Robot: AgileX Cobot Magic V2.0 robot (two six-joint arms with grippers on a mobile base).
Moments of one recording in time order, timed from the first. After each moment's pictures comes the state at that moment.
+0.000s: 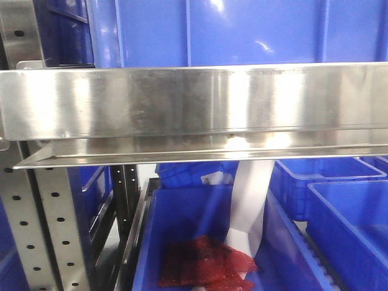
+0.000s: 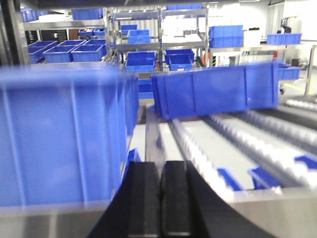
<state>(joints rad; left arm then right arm) -0.05 -0.02 0.03 -0.04 0.12 0.03 0.01 0.14 -0.21 -0.15 0.03 0.27</state>
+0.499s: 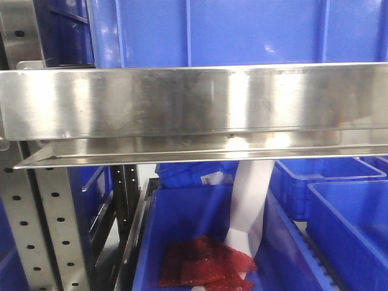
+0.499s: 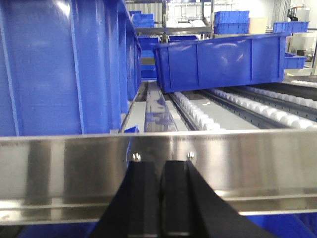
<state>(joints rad) -0.05 -0.02 0.03 -0.04 0.12 0.03 0.01 -0.01 -0.01 0.05 0.02 0.04</state>
